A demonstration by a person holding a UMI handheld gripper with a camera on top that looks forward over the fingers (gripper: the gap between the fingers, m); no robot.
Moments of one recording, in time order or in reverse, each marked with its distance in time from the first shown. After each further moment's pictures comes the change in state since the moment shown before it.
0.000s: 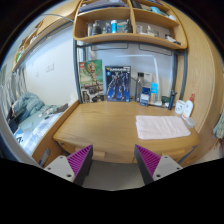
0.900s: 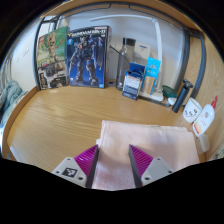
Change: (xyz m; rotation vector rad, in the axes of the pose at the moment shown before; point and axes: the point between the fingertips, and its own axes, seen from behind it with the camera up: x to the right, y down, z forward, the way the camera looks) arm 0.178 -0.016 0.292 -0.191 0.087 -0.074
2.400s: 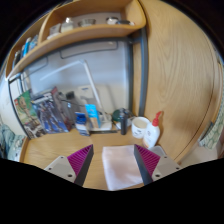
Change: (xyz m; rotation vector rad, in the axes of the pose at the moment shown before) arm 0.199 -0.115 -0.161 0.150 0.152 0.312
